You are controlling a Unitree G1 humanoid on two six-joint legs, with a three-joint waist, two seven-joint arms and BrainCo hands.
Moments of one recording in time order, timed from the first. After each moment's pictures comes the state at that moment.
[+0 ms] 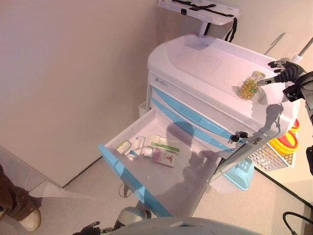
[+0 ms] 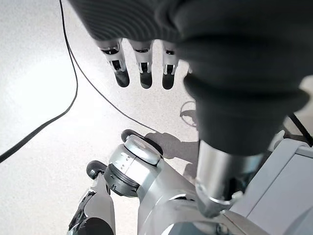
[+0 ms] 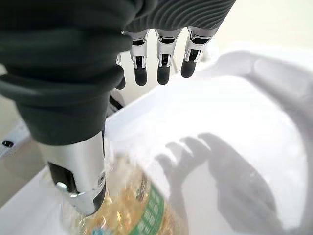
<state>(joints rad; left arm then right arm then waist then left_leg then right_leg) 0.16 0.37 -0.18 1.11 -0.28 0.04 -0.16 -1.02 -1.00 0.40 1.01 0.06 0.08 0.29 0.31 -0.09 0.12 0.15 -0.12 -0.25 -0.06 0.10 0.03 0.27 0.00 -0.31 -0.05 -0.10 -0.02</state>
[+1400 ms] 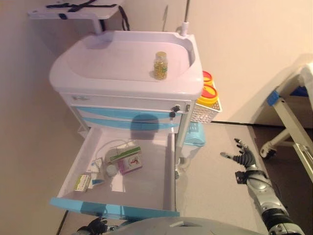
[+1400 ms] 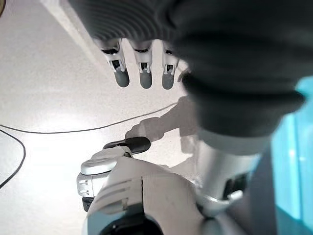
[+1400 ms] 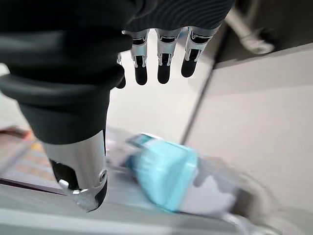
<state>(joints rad) 0.13 0.34 -0.26 1.11 -0.23 0.00 -0.16 0.07 -0.42 0.06 0.65 0.02 -0.22 -0.17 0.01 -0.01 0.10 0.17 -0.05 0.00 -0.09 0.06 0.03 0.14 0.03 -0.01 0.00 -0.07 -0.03</state>
